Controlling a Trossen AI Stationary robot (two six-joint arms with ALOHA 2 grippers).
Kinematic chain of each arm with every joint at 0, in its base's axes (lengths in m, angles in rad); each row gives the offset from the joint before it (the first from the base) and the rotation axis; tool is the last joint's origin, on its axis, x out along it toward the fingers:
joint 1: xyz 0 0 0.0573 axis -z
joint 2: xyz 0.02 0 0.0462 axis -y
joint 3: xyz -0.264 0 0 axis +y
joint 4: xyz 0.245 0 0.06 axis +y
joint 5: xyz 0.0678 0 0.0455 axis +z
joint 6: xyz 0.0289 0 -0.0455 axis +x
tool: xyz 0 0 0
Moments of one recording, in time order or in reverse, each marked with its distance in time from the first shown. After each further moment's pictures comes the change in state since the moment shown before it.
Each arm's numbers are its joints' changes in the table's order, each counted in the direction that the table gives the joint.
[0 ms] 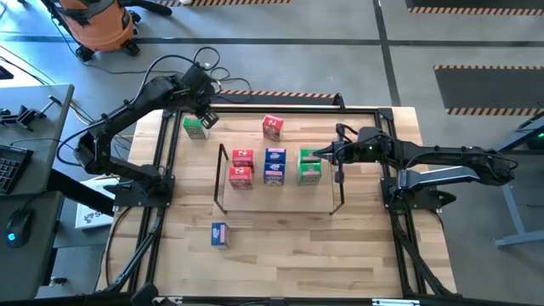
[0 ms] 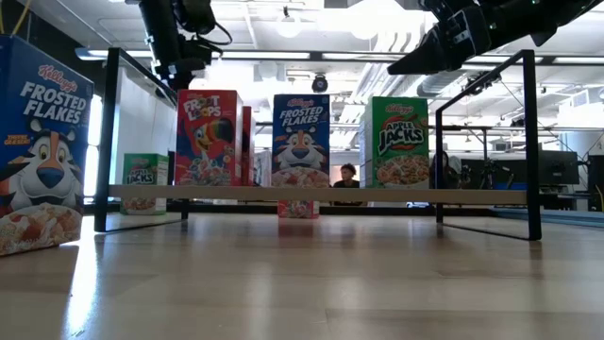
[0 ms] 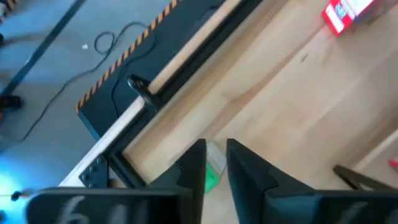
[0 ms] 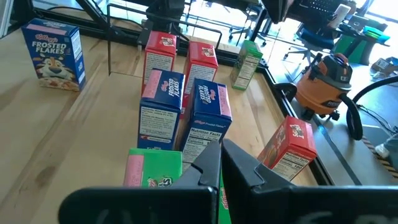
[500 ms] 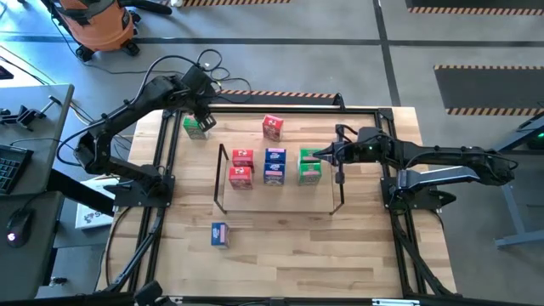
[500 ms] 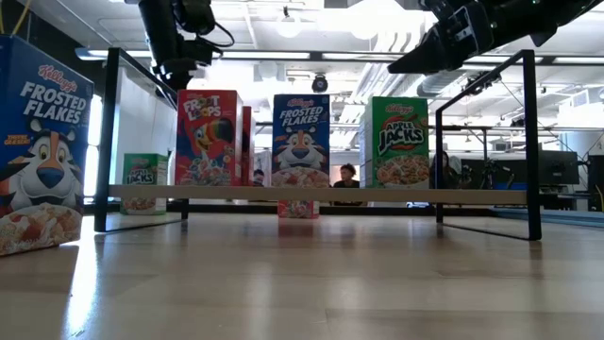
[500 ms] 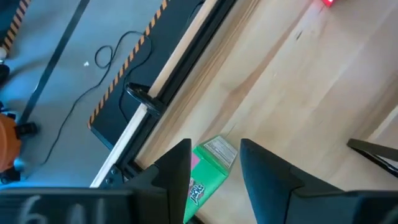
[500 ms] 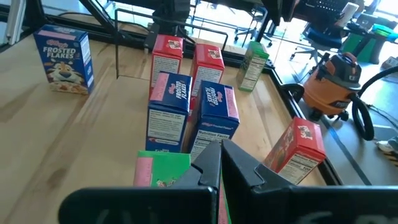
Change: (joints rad) left arm 0.000 0.000 0.000 0.015 -0.006 0.169; right arm 0.000 0.000 0.000 0.000 0.027 0.019
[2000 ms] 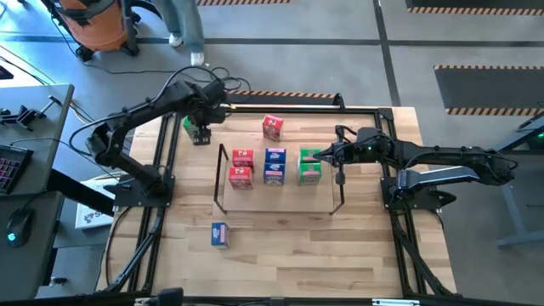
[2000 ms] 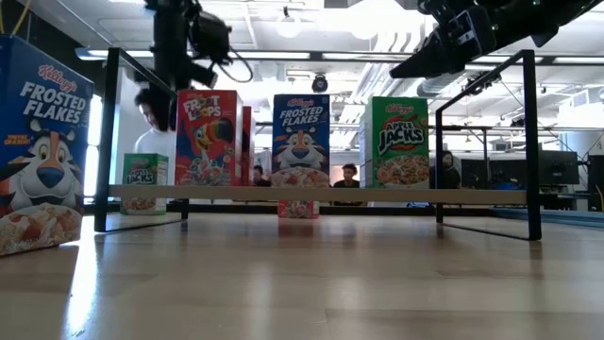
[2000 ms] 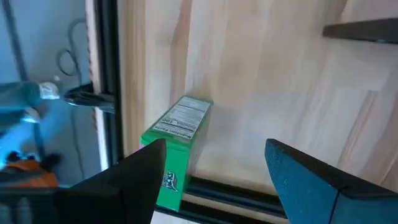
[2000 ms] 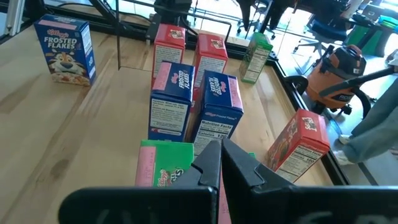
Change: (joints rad) left arm 0.095 -0.130 0.002 0.173 0.008 0.325; right arm 0.000 -0.001 0.000 0.032 0.000 -0.002
